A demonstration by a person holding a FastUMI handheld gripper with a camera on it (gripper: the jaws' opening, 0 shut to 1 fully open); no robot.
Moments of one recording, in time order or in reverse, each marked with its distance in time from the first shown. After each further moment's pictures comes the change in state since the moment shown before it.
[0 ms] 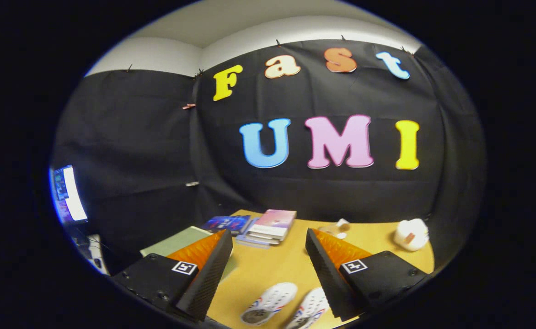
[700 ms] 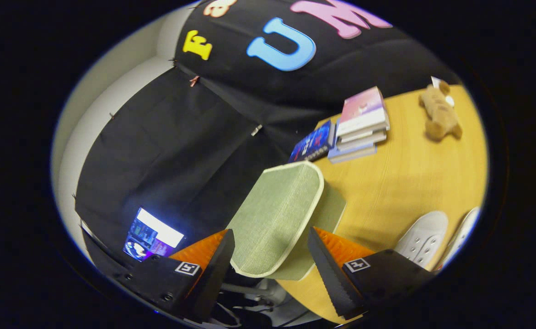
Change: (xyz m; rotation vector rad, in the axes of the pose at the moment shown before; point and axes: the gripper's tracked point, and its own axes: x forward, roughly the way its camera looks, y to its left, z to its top) arm 0.086 0.103 -0.176 0.655 0.528 0.465
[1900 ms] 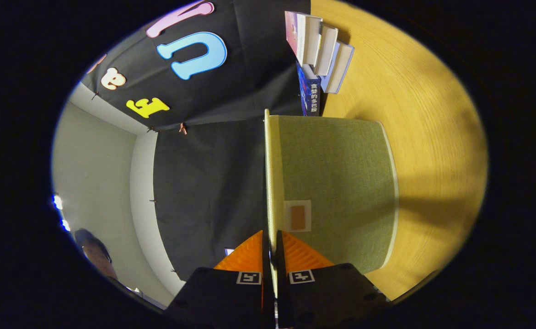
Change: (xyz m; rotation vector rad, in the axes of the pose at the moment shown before) arm 0.060 0.005 -0.006 0.560 0.036 0.383
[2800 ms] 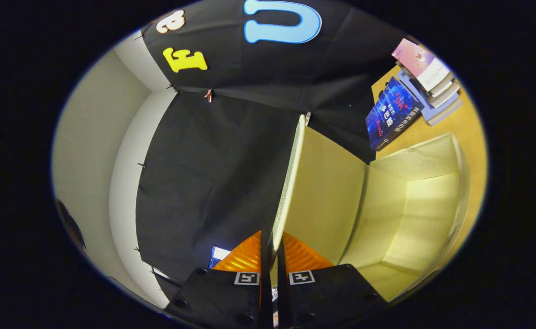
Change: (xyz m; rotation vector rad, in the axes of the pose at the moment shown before) arm 0.152 0.150 -0.036 -0.326 0.012 -0.057
